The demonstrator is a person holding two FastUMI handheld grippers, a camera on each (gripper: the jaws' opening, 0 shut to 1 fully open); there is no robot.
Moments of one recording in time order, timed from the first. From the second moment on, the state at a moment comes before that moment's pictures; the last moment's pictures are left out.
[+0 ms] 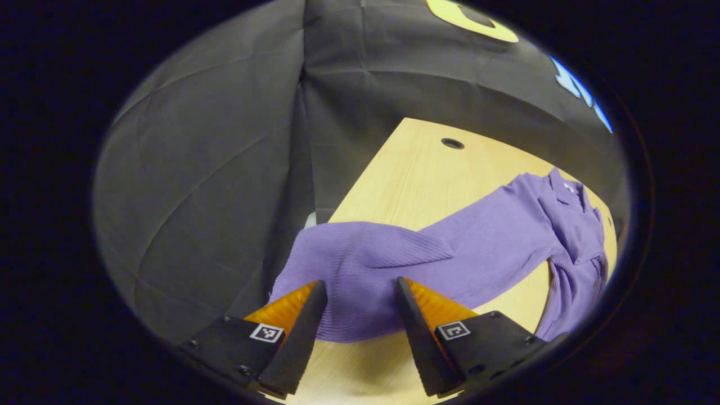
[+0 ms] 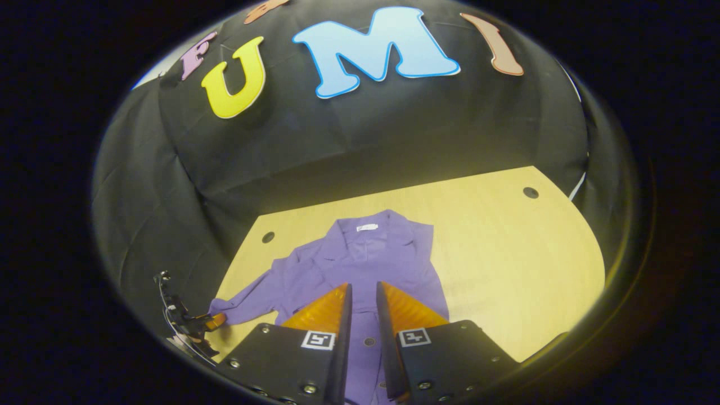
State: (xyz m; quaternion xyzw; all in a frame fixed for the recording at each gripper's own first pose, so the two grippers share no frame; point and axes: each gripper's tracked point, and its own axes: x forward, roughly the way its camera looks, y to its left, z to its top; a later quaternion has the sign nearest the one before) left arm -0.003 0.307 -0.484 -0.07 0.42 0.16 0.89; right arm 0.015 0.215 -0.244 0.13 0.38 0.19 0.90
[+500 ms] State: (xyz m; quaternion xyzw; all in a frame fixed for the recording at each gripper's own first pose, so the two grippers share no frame) left arm 0.003 0.293 -0.485 -0.12 0.41 0.17 0.89; right arm 0.008 0.201 -0.246 0.14 0.39 0.18 0.90
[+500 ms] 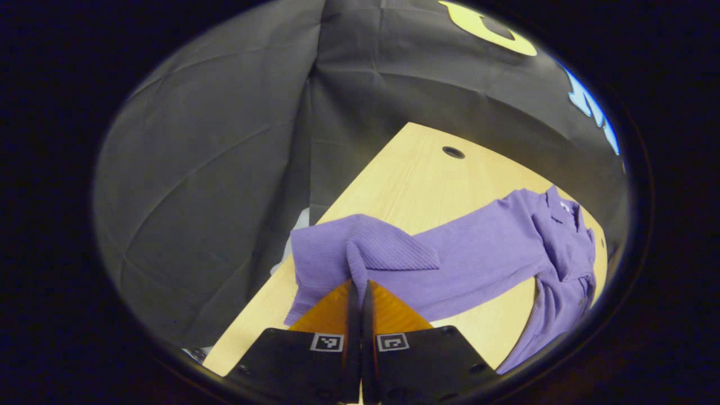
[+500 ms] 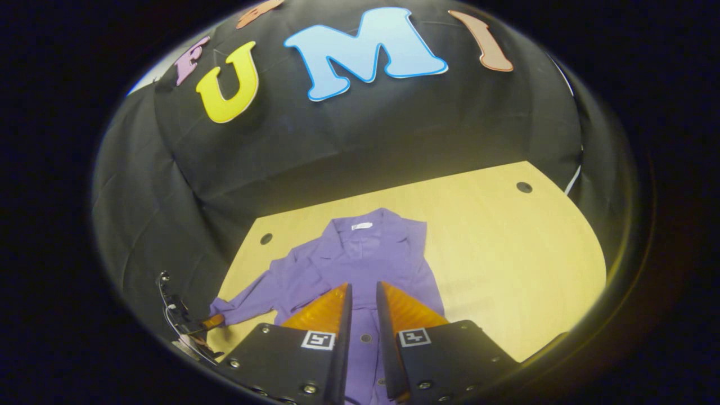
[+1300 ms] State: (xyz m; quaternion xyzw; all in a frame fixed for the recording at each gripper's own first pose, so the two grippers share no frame) left arm 0.050 0.245 -0.433 -0.07 0.38 0.11 0.91; right arm 0.004 0.167 -0.247 0.16 0.39 0.15 0.89
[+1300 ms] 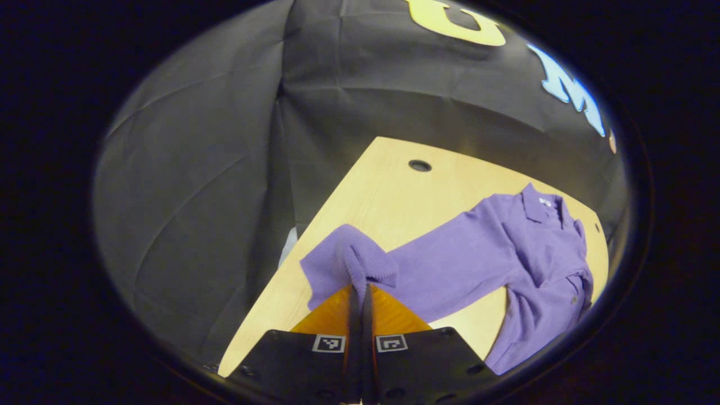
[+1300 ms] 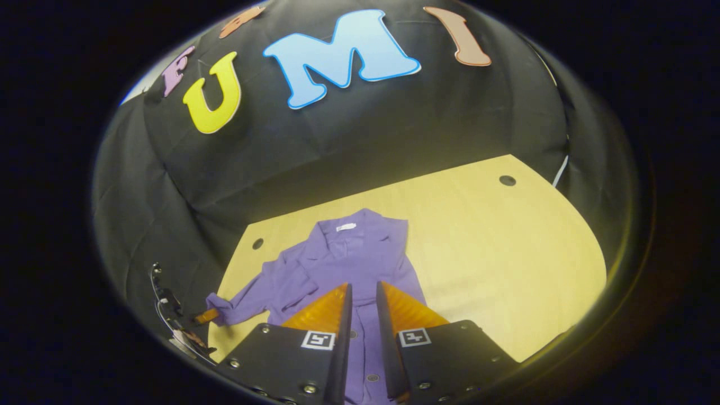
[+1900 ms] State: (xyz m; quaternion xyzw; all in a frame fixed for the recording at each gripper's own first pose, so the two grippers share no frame) left arm 0.140 0.102 -0.351 -0.06 0.31 0.00 0.95; right arm -0.009 0.123 -0.255 0.18 0.39 0.12 0.90
